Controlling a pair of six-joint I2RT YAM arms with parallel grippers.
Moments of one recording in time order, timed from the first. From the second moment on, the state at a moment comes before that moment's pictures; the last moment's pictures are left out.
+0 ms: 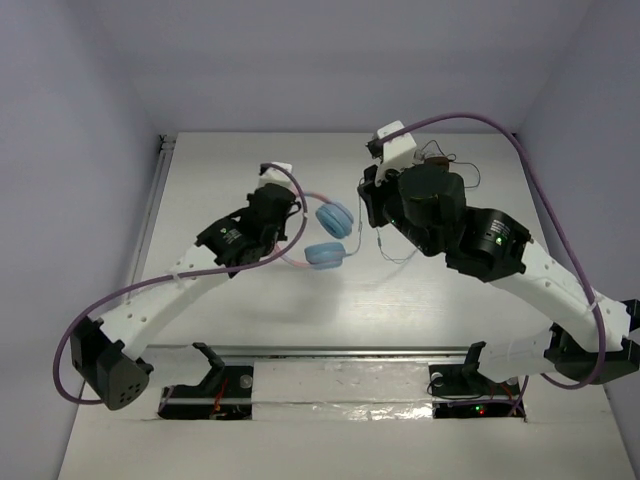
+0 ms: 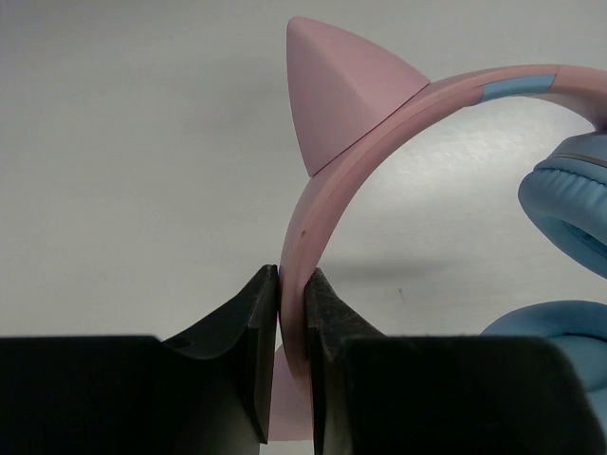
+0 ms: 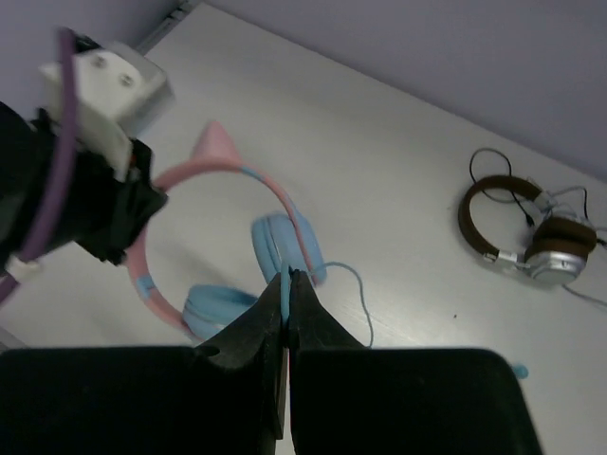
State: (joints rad) left arm -0.70 1.19 1.16 -0.65 -0.57 -0.31; right arm 1.08 1.30 1.72 -0.71 0.60 0.14
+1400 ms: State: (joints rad) left arm -0.88 0.87 0.94 -0.36 0.07 -0.33; right arm 0.87 1.07 1.10 -0.31 0.48 0.27
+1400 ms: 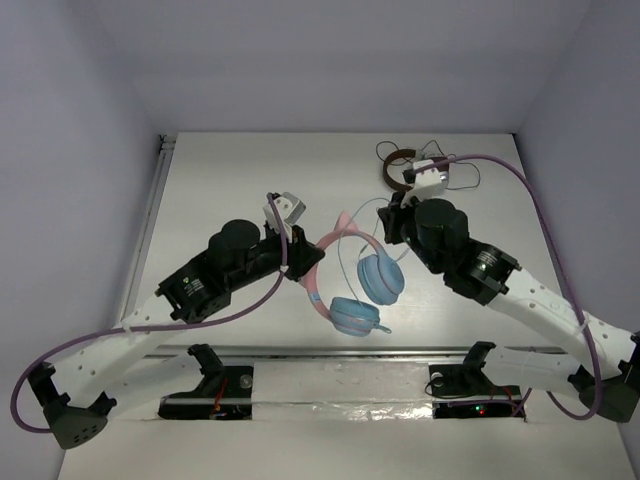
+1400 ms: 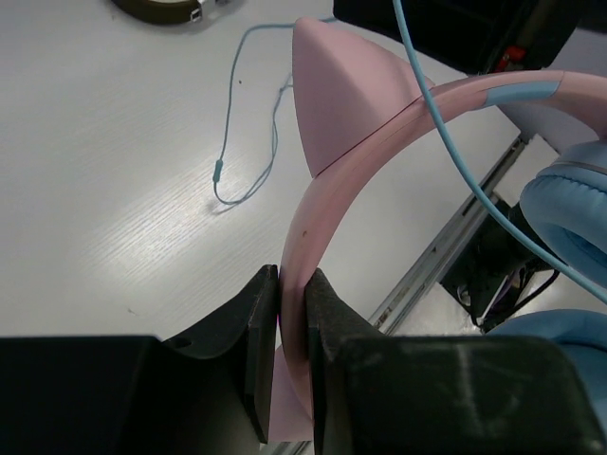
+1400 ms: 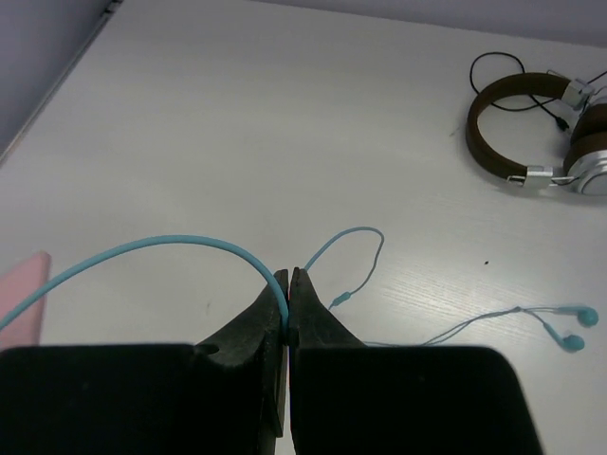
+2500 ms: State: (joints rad) left arm -0.88 0.91 1.13 -0.39 -0.16 -0.50; right arm 0.87 0.84 0.55 0.38 0.06 0.51
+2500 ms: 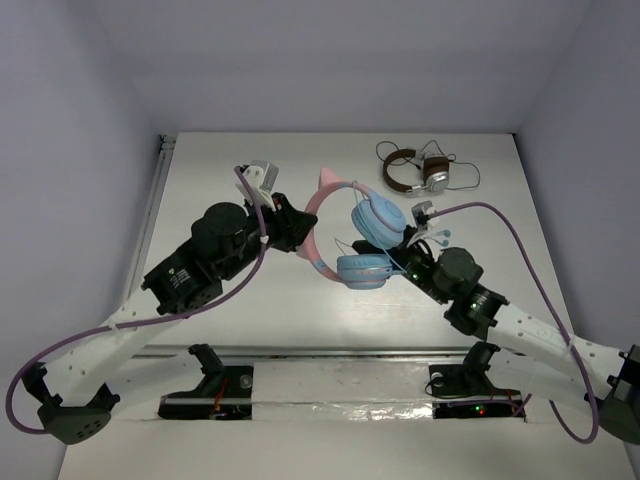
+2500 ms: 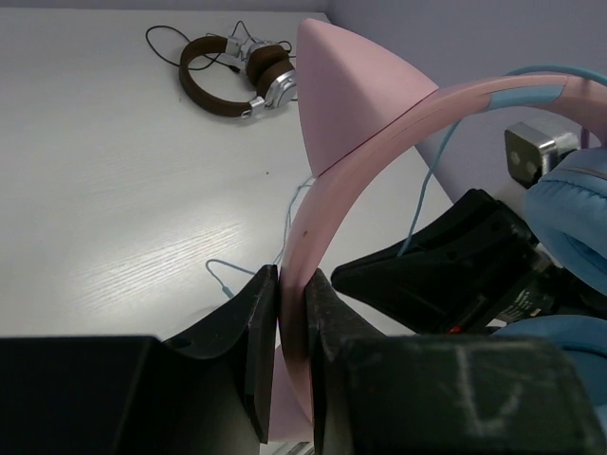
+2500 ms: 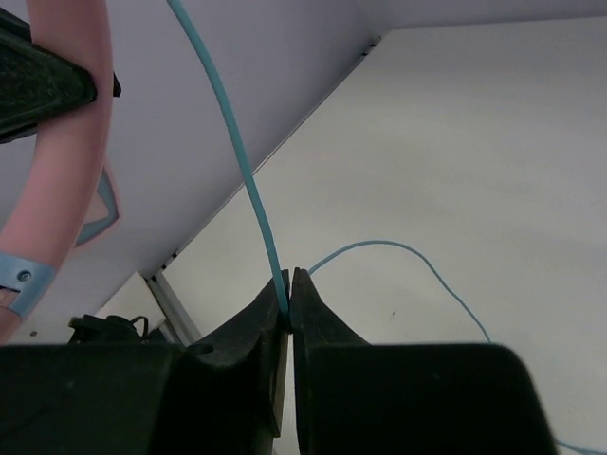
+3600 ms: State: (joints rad) left arm -0.88 1.02 1.38 -0.40 -0.10 -0.52; right arm 0.78 1.30 0.57 0.50 0.24 0.35
